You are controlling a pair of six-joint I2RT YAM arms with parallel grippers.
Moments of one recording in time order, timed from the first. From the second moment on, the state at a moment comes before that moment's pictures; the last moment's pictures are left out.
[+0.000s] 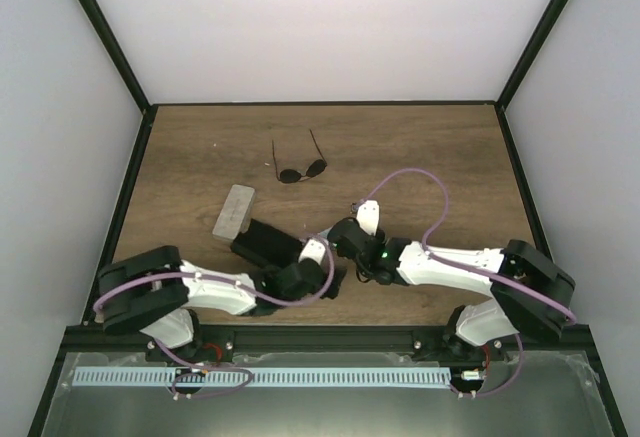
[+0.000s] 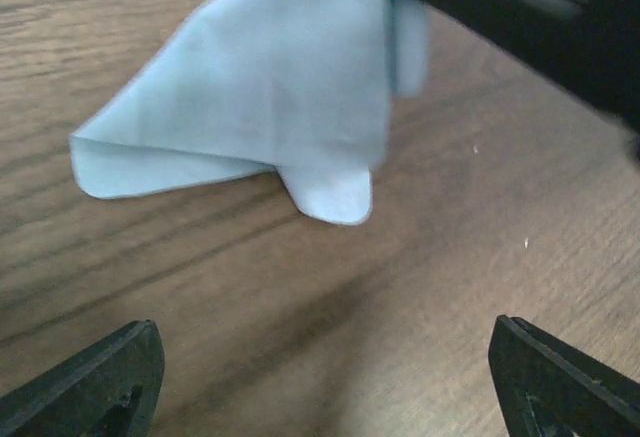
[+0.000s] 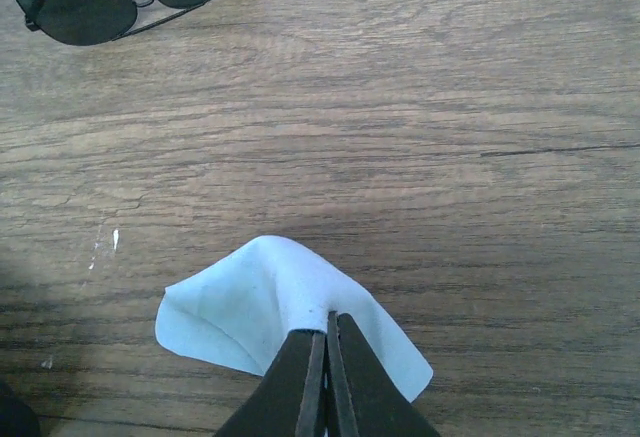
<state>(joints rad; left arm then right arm) -1.17 1.50 0.47 0.35 -0.27 -0.67 1.02 1.40 0.70 -0.19 0.61 0.85</state>
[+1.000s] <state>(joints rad) -1.54 2.04 0.36 1.40 -0.91 0.02 1.01 1.11 0.57 -0.18 0.54 0.82</state>
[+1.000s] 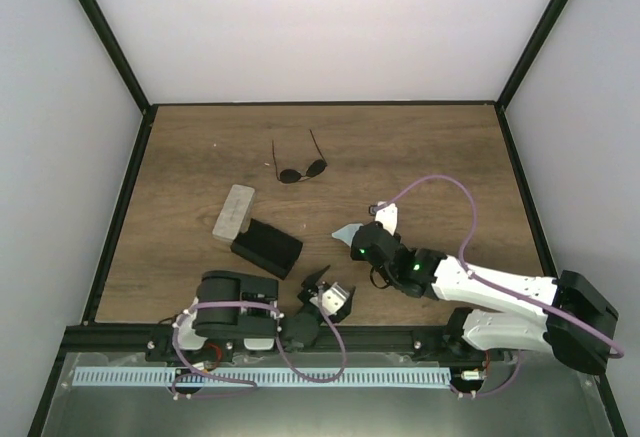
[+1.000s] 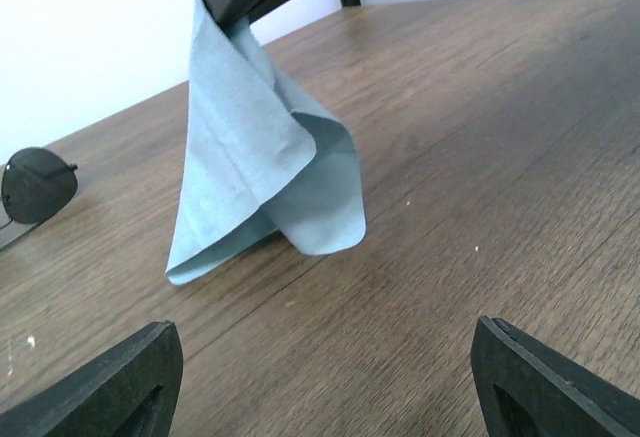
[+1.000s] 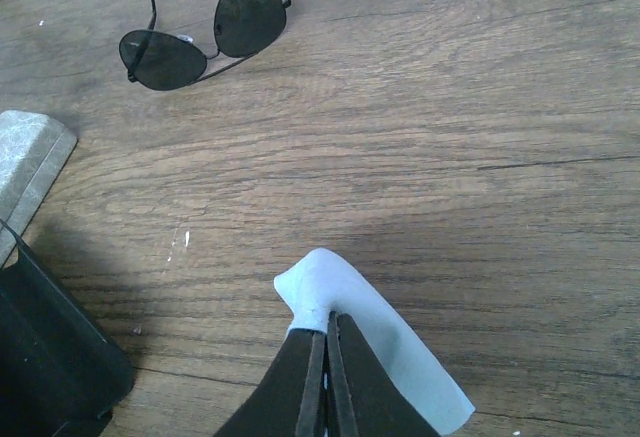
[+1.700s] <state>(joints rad) -1.47 2.18 0.49 1.53 -0.90 0.25 1.01 1.12 0.56 -0.15 0.51 0.82</state>
